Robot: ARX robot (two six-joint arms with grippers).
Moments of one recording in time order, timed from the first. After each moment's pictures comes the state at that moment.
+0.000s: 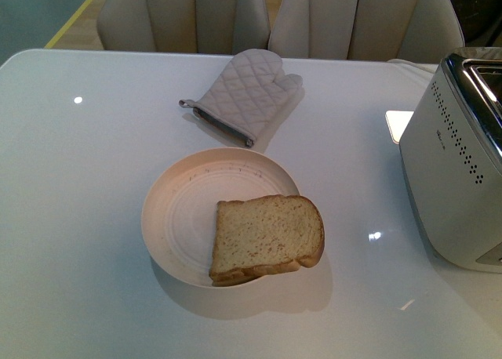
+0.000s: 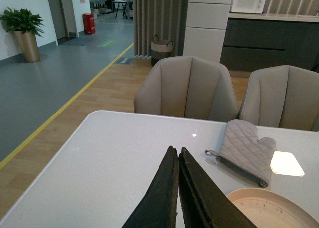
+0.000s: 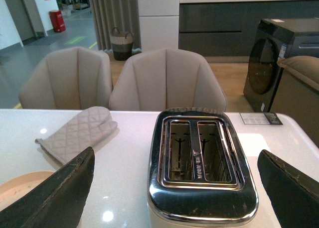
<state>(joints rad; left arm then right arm) 0.00 0.22 0.01 0.22 0.00 -0.01 0.00 0.00 0.03 0.00 0.00 0.00</state>
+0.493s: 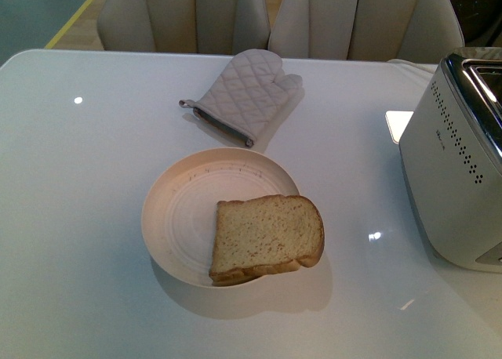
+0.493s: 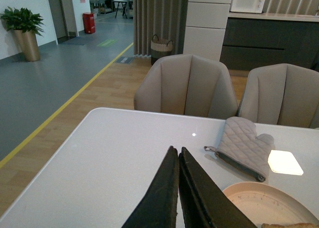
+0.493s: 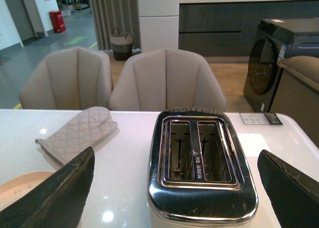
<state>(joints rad) 0.00 0.01 0.01 0.00 0.00 -0.01 0.00 0.00 0.03 0.00 0.00 0.00</state>
